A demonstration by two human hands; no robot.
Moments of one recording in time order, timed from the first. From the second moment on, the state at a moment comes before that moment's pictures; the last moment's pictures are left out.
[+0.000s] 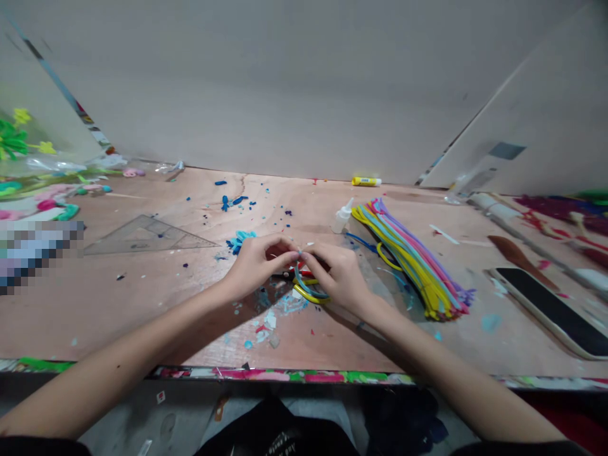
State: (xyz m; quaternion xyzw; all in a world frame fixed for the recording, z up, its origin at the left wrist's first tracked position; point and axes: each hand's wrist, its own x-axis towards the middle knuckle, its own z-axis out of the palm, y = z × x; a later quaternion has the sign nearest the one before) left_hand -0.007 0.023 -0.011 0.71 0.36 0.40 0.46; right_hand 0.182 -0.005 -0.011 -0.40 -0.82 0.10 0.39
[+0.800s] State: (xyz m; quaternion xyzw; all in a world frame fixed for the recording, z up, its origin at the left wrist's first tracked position) left_hand -0.007 0.024 -0.011 0.72 0.37 0.39 0.44; right_hand 0.185 0.000 -0.016 -0.42 -0.85 0.09 0.32
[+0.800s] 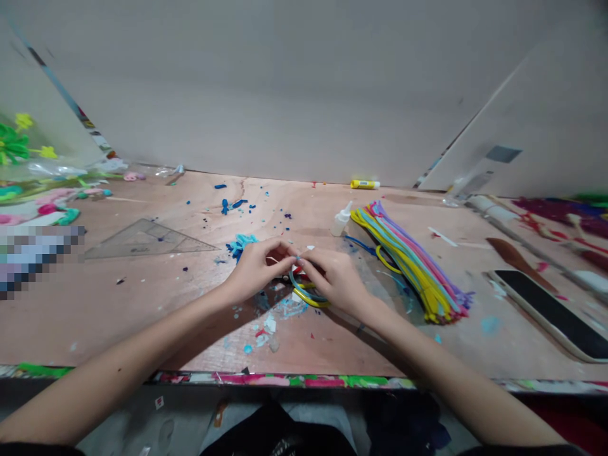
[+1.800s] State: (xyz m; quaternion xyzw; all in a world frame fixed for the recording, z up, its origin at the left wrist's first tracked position) left_hand -0.036 0.064 -0.005 0.43 0.42 0.66 0.45; right_hand 0.215 0.012 -0.001 -0.42 -0.89 0.12 0.16
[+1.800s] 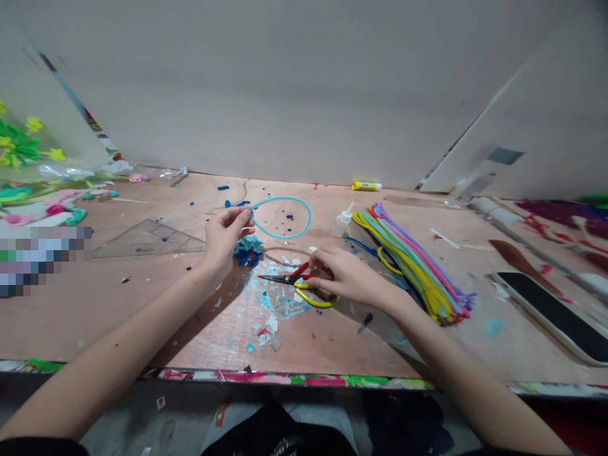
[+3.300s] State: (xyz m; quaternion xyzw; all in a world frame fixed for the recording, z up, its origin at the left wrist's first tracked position) left_hand -0.026 0.062 -0.018 0.40 0.39 0.68 0.47; right_hand 0.191 -0.006 0.014 -0.17 -0.40 0.83 0.35
